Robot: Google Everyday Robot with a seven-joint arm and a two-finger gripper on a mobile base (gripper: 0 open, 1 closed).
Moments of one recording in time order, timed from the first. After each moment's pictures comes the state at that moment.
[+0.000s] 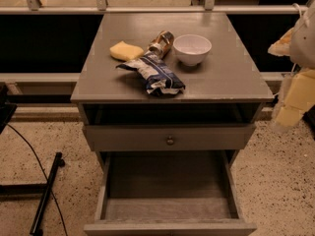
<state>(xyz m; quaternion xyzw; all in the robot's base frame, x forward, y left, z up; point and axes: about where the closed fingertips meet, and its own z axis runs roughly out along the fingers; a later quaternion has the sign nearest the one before) 0.438 -0.217 0.976 -0.60 0.78 -0.03 0.16</state>
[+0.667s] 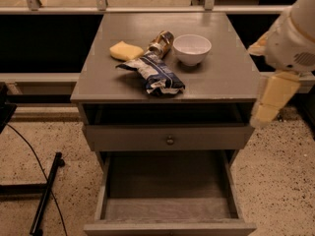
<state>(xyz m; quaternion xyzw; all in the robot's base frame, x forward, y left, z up) 0.468 -0.192 0.958 -0.64 0.75 -0.04 0.17</state>
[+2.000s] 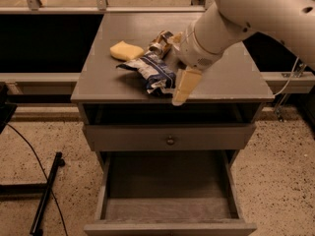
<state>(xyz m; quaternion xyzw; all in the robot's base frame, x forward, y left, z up) 0.593 -0.049 0.907 -0.72 0.62 -0.02 0.31</state>
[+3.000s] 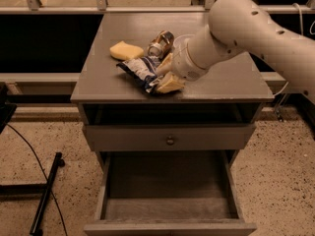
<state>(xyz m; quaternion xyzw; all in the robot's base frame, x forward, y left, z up) 0.618 -0.018 0.855 -0.70 0.62 0.07 0.34</state>
